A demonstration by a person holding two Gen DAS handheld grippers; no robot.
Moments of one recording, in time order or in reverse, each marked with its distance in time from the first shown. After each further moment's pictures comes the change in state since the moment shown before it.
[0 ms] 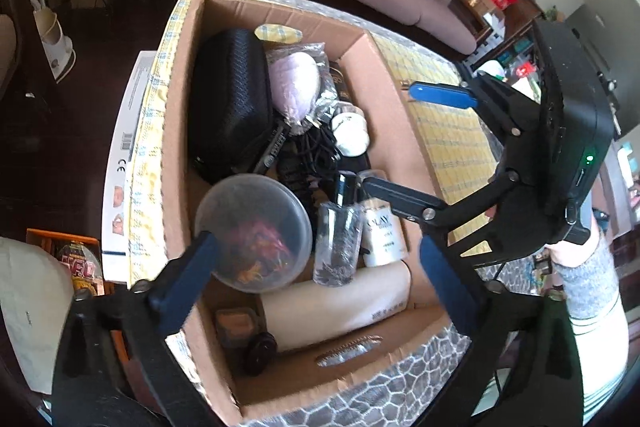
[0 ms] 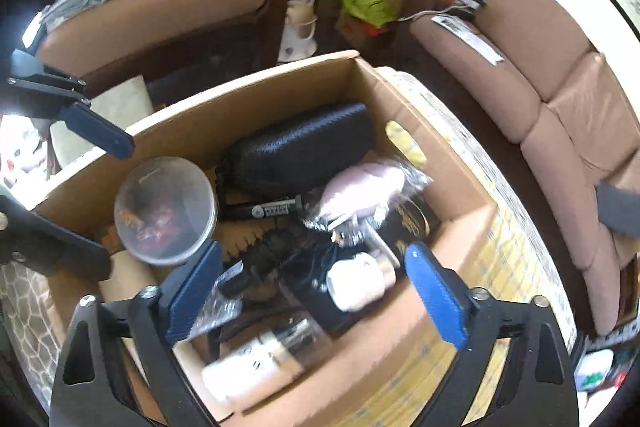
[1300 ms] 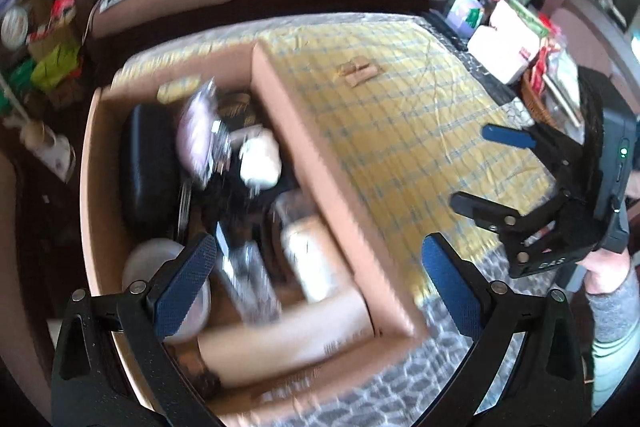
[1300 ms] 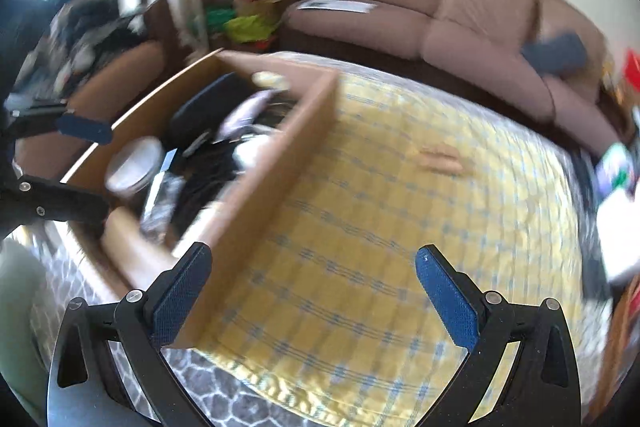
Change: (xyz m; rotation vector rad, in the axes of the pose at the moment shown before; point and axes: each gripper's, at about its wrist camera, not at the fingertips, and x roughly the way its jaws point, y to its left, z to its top) left arm 0.040 -0.143 0.017 0.354 0.001 0.200; right arm -0.094 -0.057 -0.166 0.541 -0.111 -0.084
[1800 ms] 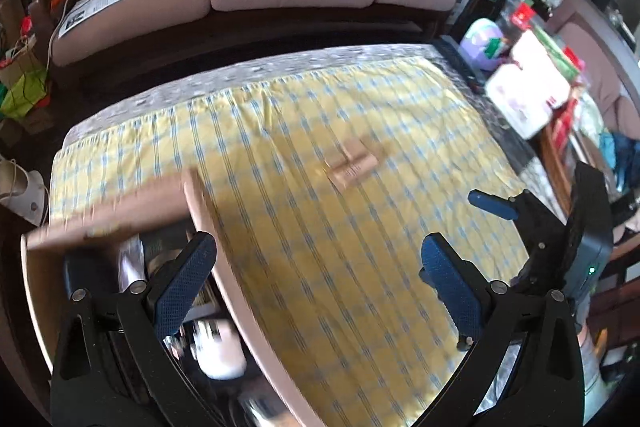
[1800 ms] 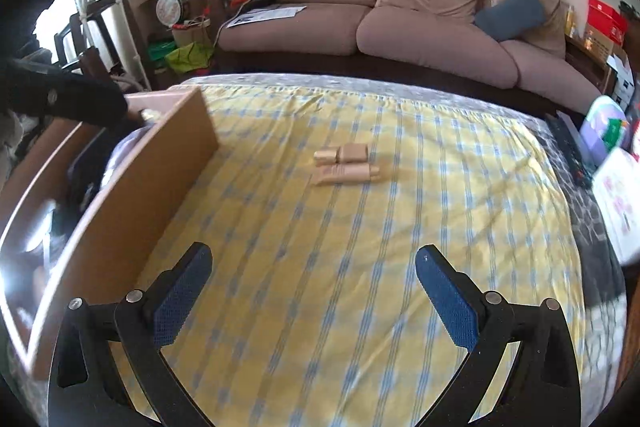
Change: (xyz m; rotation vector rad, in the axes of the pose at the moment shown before) left arm 0.104 -0.008 0.164 -0.023 0.024 -0.045; right arm 0.064 -0.121 0.021 0.134 -0.050 -0.058
